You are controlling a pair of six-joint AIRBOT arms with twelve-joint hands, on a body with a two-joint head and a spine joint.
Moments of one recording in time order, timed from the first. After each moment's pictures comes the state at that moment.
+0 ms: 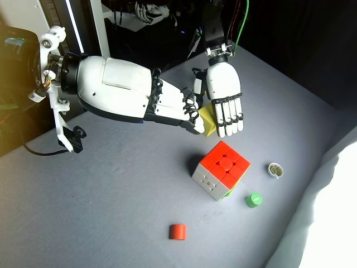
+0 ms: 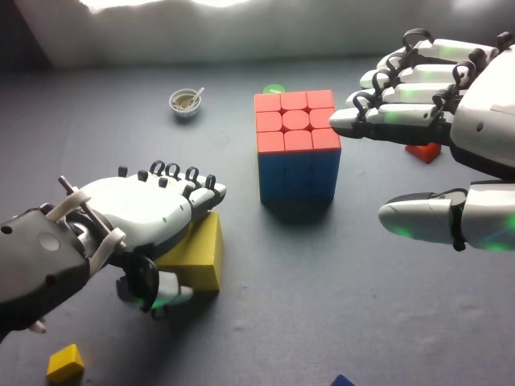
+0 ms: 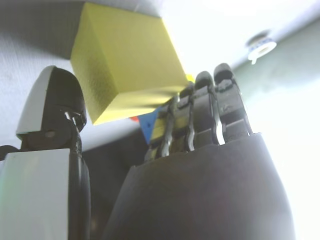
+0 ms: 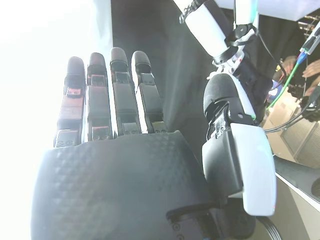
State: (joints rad) left arm 0.40 -0.99 0.80 -1.20 -0.55 2.05; right arm -0.25 -0.68 0.69 -0.09 0.47 -1.03
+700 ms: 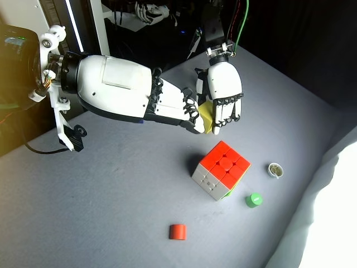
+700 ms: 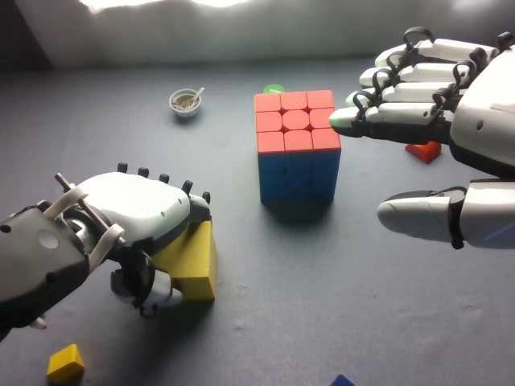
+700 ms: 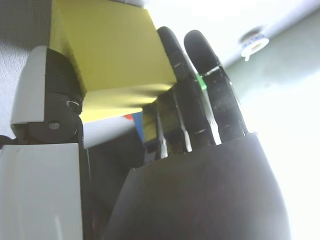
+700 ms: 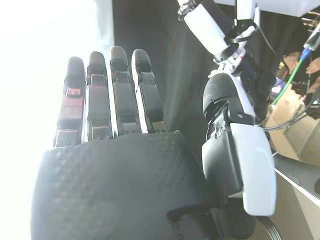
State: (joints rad) left arm 0.39 -0.99 0.80 -1.19 -0.57 2.05; right arm -0.25 -0.68 0.69 -0.07 0.47 -1.03
